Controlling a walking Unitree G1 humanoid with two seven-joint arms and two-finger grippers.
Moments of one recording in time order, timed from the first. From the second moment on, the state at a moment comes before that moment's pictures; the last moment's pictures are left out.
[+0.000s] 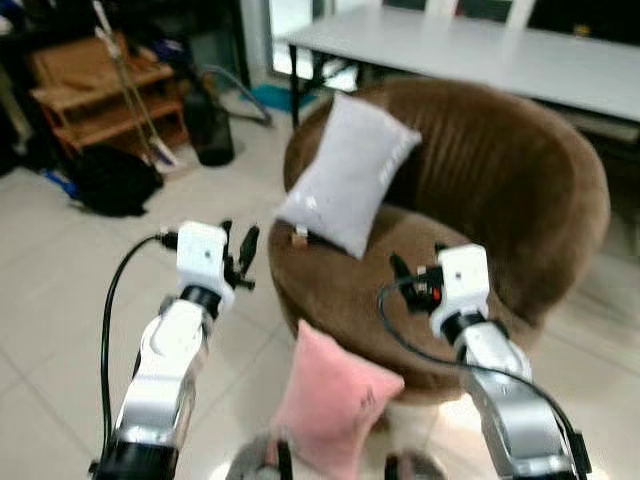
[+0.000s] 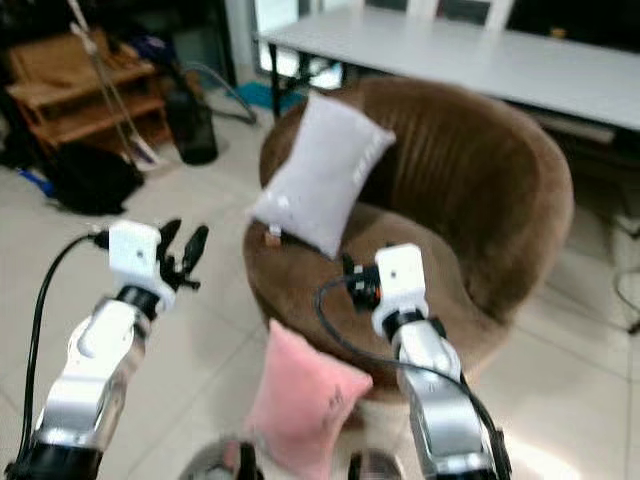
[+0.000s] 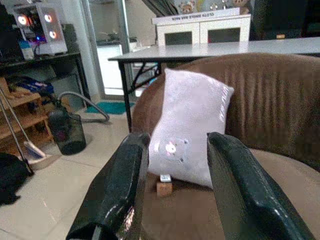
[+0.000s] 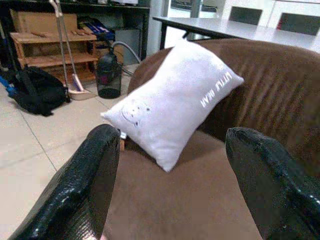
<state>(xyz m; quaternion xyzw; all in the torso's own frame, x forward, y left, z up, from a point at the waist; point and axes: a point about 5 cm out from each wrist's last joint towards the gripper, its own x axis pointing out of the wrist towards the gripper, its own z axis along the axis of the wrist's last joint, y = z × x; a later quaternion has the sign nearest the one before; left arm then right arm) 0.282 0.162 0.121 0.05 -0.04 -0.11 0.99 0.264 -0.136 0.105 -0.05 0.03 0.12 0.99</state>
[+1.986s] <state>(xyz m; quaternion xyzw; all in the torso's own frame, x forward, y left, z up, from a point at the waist) 0.279 0.171 0.117 0.05 -0.03 -0.09 0.99 0.265 -0.133 0.104 -0.06 0.04 0.12 0.99</state>
